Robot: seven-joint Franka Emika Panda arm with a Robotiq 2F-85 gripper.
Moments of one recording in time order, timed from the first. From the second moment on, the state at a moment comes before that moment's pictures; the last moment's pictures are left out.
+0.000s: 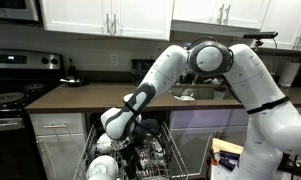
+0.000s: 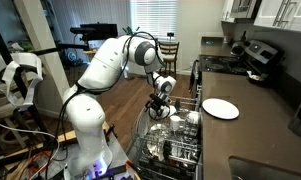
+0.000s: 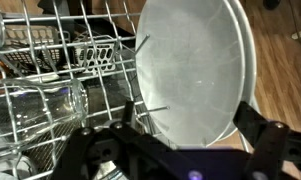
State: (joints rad) arm 0.09 0.71 0.16 -1.89 0.09 1.99 -0.25
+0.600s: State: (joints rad) arm 0.10 0.71 0.16 -1.89 0.09 1.93 -0.24
